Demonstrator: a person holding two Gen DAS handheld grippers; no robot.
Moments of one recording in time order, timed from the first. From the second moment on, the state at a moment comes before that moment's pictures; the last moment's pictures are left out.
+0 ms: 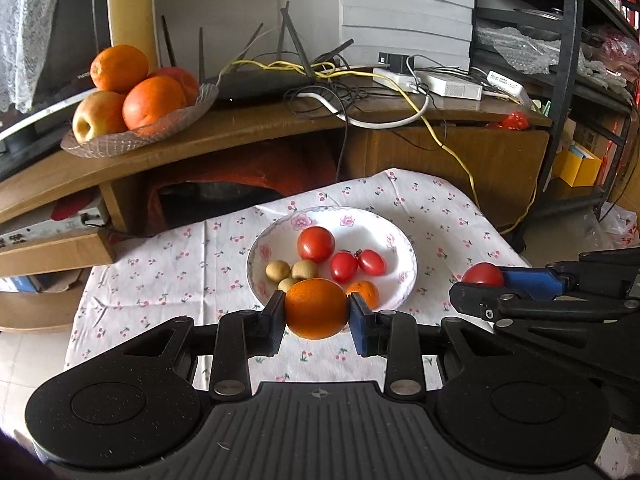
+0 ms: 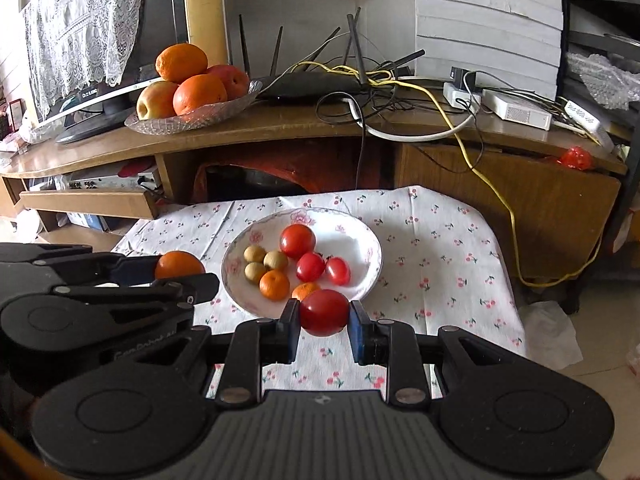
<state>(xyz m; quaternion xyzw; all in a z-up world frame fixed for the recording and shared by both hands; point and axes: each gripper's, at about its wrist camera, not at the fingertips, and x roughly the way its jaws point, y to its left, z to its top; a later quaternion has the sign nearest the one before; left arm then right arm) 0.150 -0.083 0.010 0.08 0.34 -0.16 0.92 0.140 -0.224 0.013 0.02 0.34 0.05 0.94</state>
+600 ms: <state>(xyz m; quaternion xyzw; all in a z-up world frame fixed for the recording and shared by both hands) 0.199 -0.093 0.005 0.07 0.35 -0.16 0.92 0.196 -0.231 0.007 0.03 0.34 0.06 0.94</state>
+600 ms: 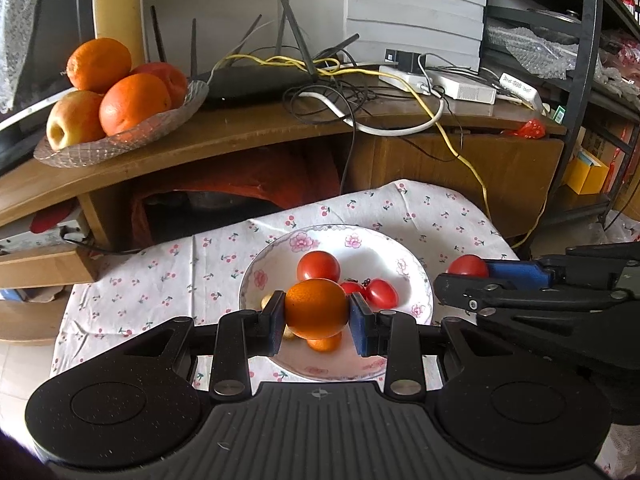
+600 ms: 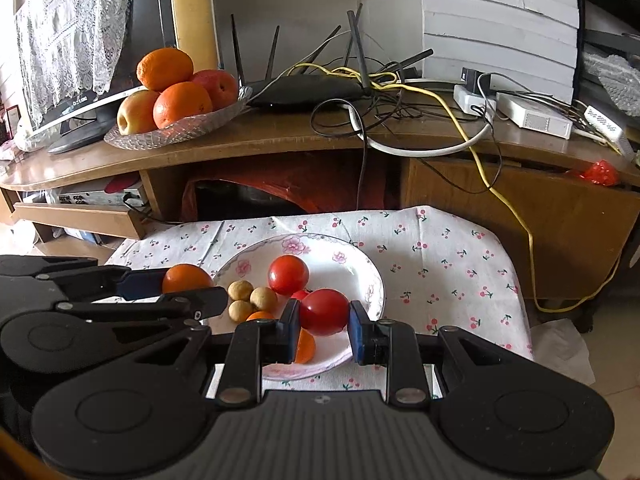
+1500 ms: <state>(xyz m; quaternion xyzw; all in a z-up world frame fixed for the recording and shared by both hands) 0.244 -0.104 -0.029 0.08 0.38 -0.15 0.91 0.251 -0.238 -0.032 0.02 0.38 0.05 0.92</state>
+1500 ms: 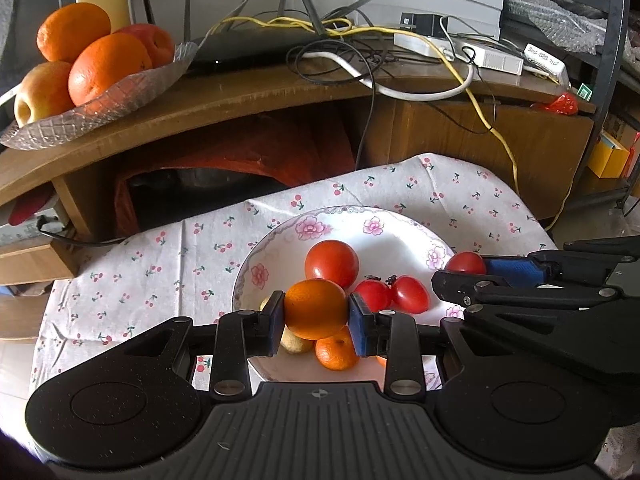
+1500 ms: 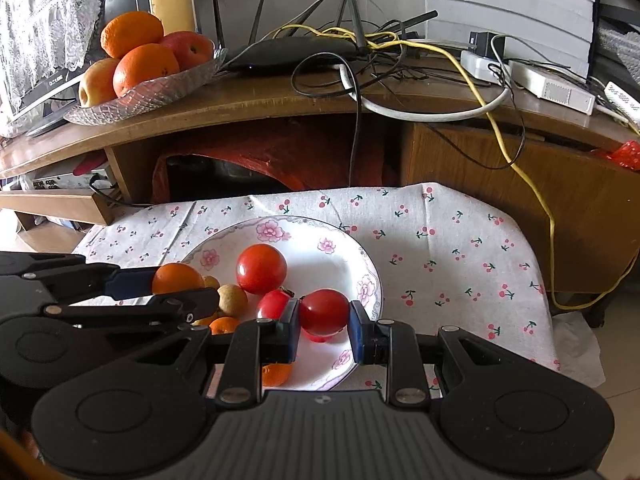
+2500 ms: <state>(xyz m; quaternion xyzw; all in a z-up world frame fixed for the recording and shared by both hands) 0.265 -0.104 -0.055 0.08 0.41 -0.13 0.90 0.274 -0.235 -0.061 0.02 0.40 0.06 0.92</state>
